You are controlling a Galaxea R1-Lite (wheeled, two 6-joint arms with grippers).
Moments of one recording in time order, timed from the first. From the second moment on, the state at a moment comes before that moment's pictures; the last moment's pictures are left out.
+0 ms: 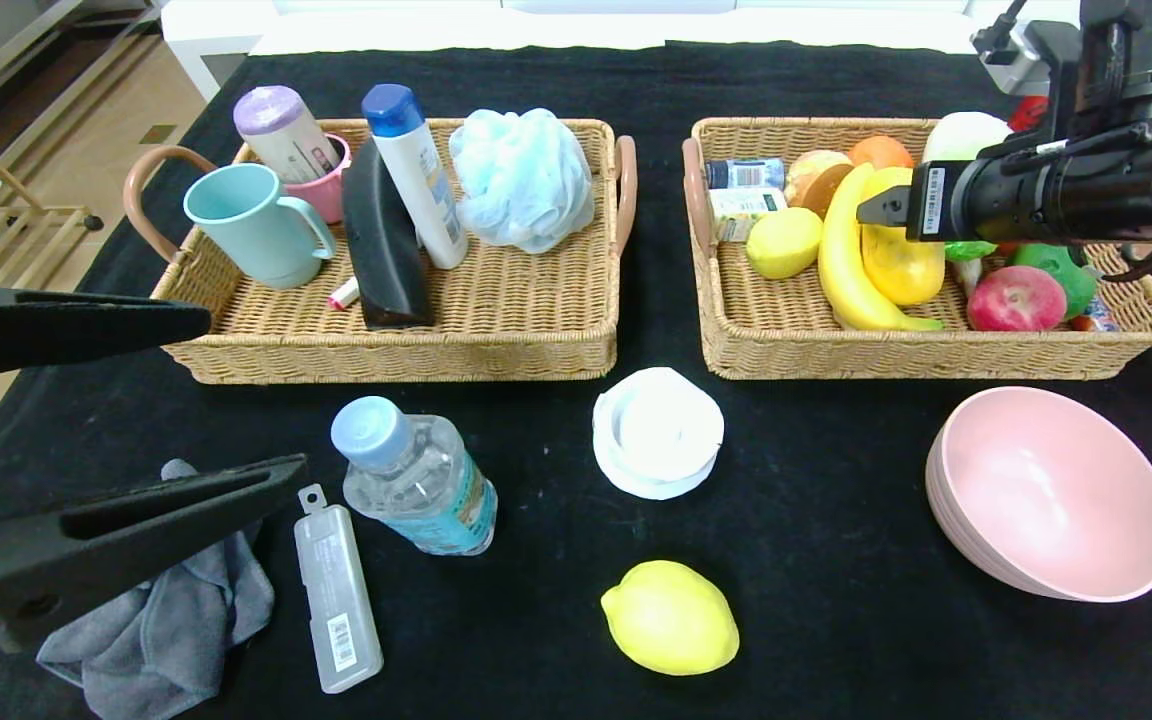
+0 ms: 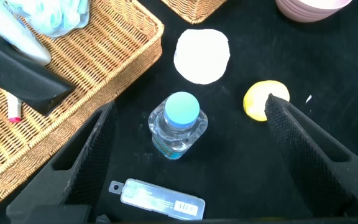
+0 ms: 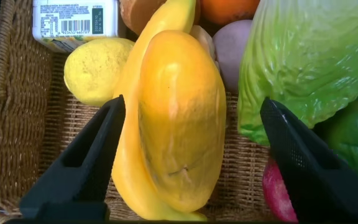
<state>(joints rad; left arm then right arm) -0.52 1.02 -1.02 0.17 -0.19 0.30 0.31 1.80 -1.76 0.22 -0.24 0.08</state>
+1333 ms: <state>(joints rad) -0.52 1.01 -1.01 0.17 -0.19 0.30 0.50 1.46 -1.34 0.22 0.07 -0.03</state>
